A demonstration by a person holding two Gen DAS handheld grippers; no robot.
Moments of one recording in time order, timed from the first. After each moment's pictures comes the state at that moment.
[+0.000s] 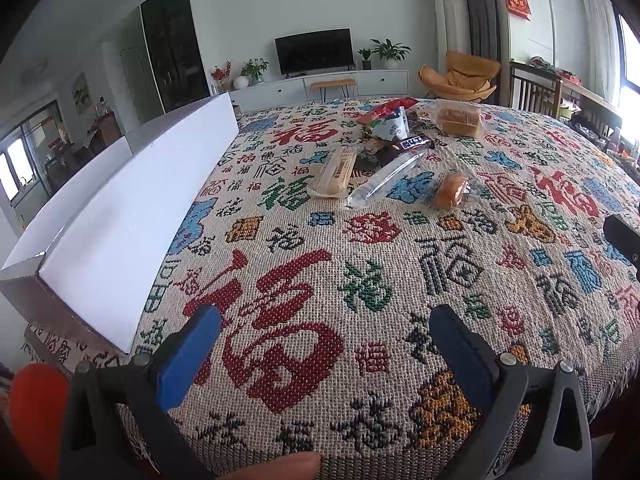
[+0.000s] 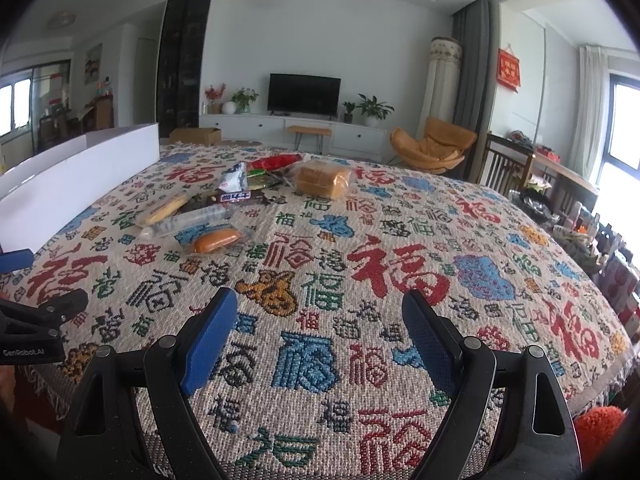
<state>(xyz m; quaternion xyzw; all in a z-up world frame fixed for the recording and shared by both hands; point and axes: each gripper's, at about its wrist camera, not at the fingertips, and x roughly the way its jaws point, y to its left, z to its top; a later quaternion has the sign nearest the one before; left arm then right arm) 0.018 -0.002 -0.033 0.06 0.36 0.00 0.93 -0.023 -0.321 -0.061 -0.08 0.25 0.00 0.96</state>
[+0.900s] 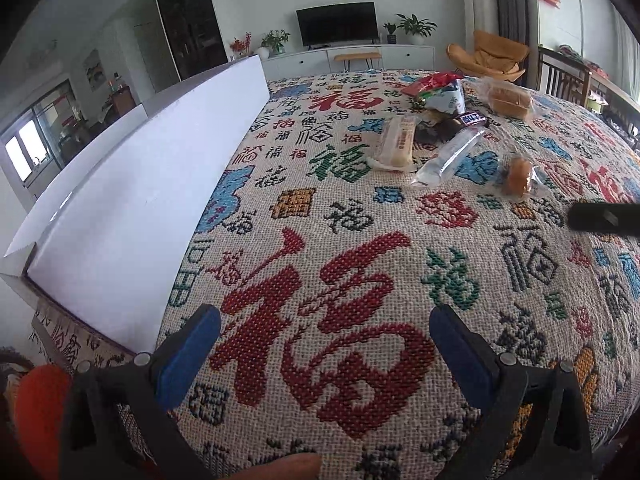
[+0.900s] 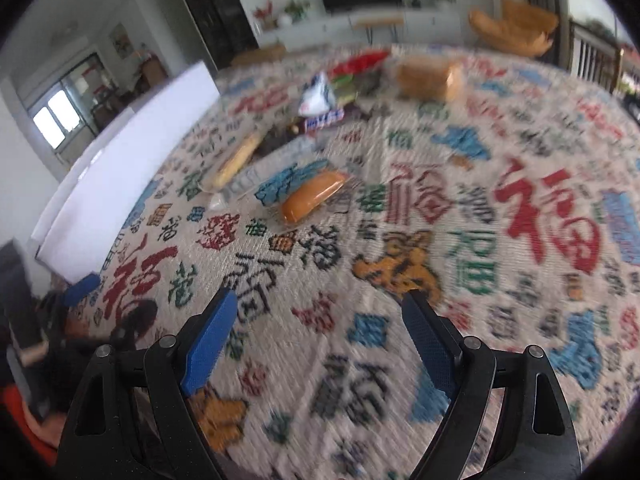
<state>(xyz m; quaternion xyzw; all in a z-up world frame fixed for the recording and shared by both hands) 0.050 0.042 -0.049 0.06 0.40 0.04 0.91 0.092 -0.284 -0.084 0.06 0.48 0.15 0.86</state>
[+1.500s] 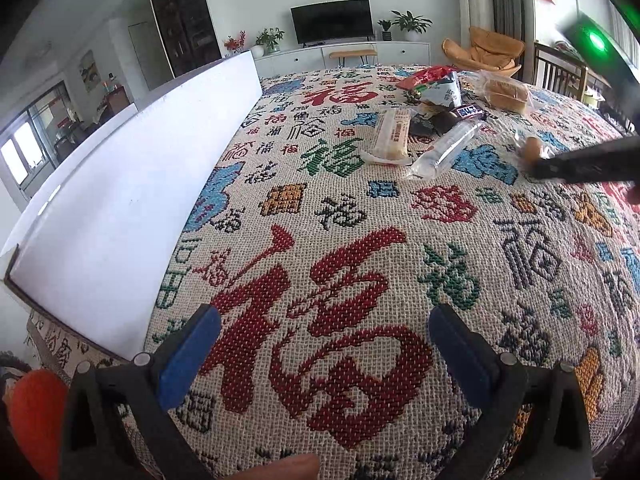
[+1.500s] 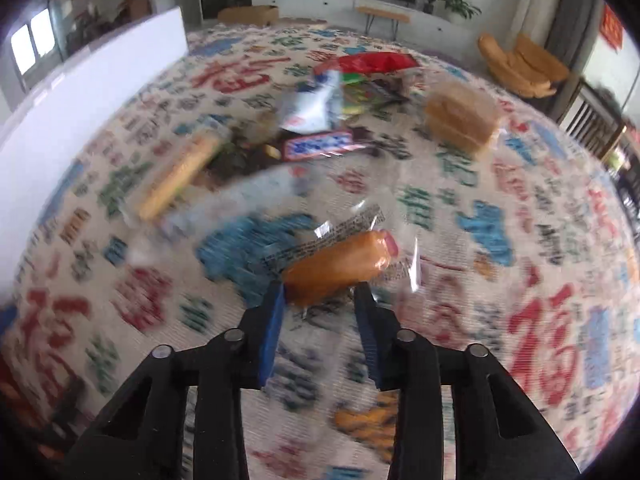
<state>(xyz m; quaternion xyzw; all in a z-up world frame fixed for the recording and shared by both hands) 0.058 0.037 -0.058 0.06 0.41 0.03 0.91 0.154 -0.244 -0.093 -0.12 0.49 0.09 0.86</state>
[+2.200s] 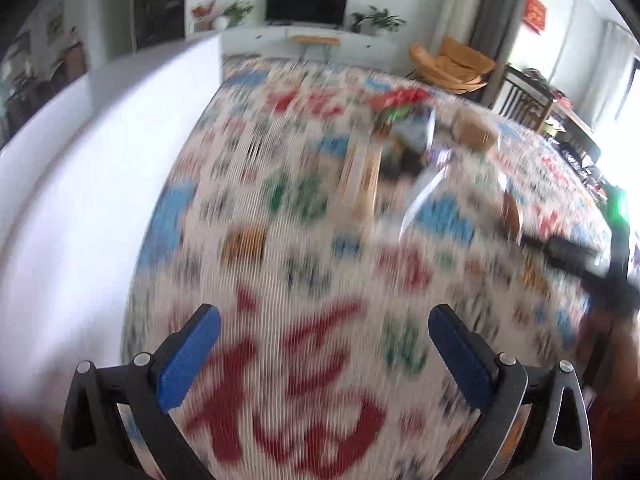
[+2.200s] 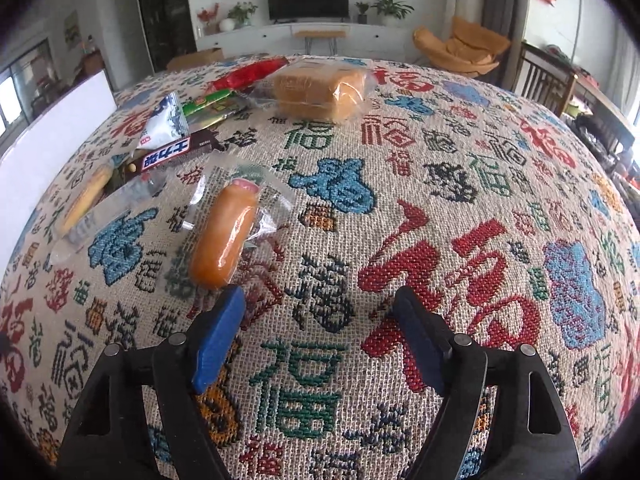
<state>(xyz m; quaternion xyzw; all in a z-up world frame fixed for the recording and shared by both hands) 0.125 0.057 -0.013 -0.03 0.45 -0.08 0.89 0.136 -0.346 -0.104 -0.02 0.44 0.03 0.90</state>
